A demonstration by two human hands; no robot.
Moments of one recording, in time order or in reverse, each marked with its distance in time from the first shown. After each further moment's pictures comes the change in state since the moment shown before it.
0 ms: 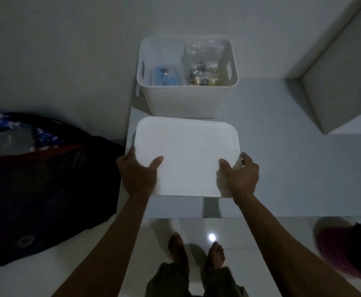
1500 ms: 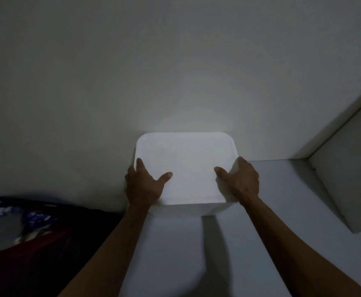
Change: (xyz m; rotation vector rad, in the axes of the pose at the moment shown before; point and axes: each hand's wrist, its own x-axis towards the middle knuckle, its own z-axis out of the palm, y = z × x) left_hand 0.237 0.195 0.043 0.257 -0.112 0.112; right_hand 0.221 -0.223 0.051 -0.243 -0.045 -0.230
